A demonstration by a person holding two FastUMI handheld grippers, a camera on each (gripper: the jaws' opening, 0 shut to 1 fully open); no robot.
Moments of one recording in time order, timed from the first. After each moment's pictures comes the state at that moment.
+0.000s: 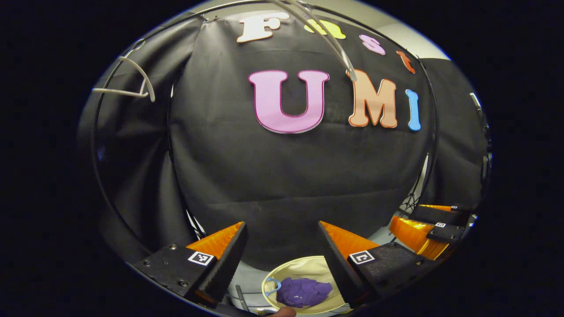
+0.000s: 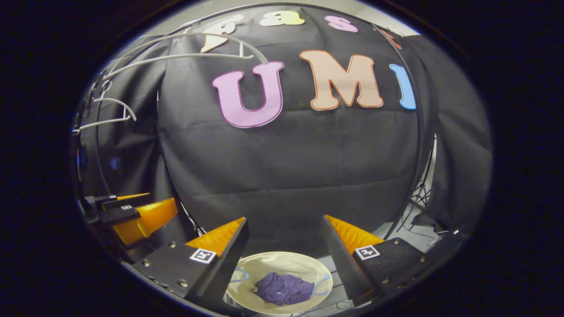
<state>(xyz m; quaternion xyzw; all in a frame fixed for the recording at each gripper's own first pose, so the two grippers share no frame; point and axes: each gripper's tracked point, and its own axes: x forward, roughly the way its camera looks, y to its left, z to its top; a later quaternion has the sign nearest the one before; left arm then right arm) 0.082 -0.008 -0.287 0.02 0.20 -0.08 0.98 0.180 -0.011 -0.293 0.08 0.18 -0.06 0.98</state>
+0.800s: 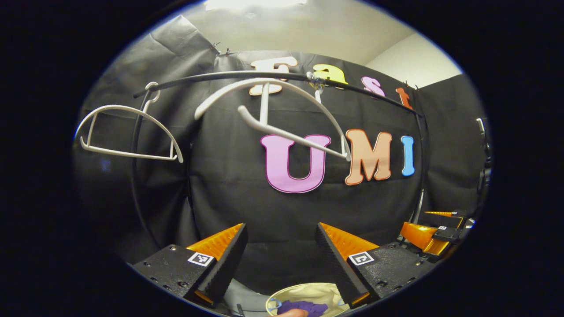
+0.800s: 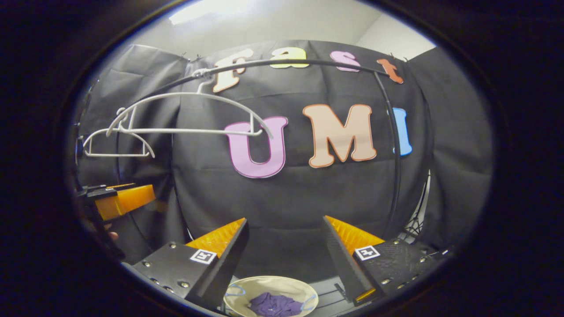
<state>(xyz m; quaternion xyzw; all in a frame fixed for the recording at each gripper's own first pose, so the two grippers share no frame) 0.047 0.012 -0.136 -0.01 0.07 -0.08 0.99 0.140 -0.037 -0.149 0.05 0.06 -0.06 1.00</state>
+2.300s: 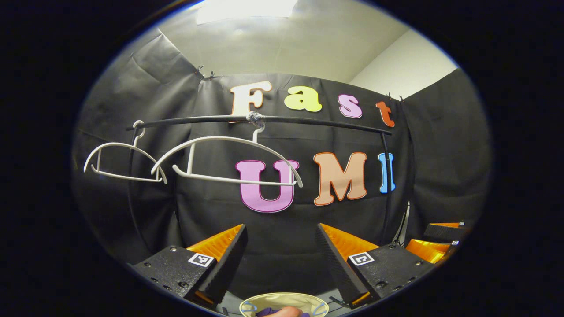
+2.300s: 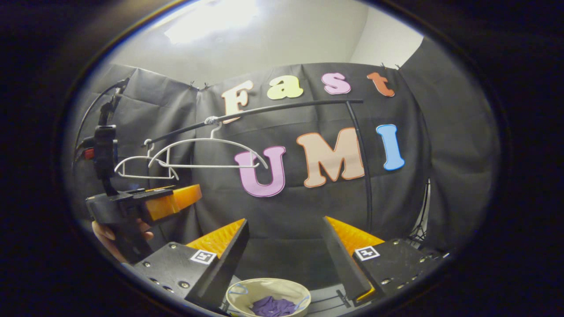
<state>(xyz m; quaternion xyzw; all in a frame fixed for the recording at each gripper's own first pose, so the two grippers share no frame) -0.010 -0.098 -0.089 -0.01 0.01 -0.10 1.00 0.032 -0.095 -0.108 0.08 0.00 -0.01 1.00</state>
